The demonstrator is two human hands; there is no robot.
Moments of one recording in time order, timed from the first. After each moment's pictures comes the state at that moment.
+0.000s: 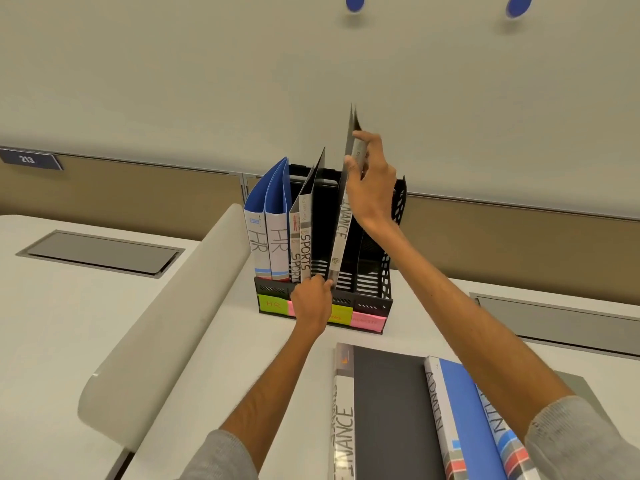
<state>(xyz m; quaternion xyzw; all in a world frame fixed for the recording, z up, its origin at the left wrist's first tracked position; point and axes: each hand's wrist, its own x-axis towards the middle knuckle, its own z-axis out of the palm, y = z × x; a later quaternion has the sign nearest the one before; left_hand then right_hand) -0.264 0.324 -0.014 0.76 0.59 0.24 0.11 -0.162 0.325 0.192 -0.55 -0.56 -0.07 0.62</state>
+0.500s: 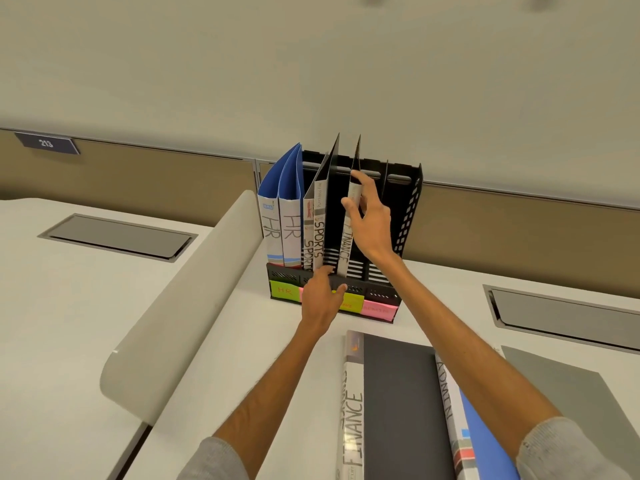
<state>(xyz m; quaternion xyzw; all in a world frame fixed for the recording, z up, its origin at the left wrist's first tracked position) -0.280 0.311 -0.033 0.72 0.53 0.33 0.29 -0.167 0.320 0.102 -0.57 -0.60 0.07 0.56</state>
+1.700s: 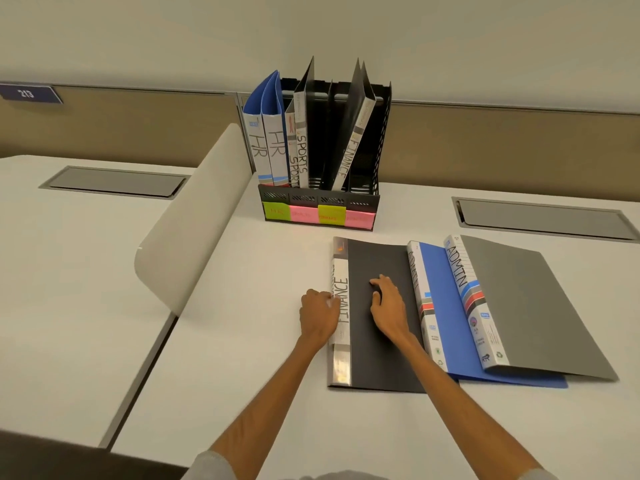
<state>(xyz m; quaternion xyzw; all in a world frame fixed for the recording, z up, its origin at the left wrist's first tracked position) -0.348 0.090 -0.110 0.71 0.58 0.16 0.35 -0.195 0.033 -0.120 -0.79 -0.45 0.22 0.36</state>
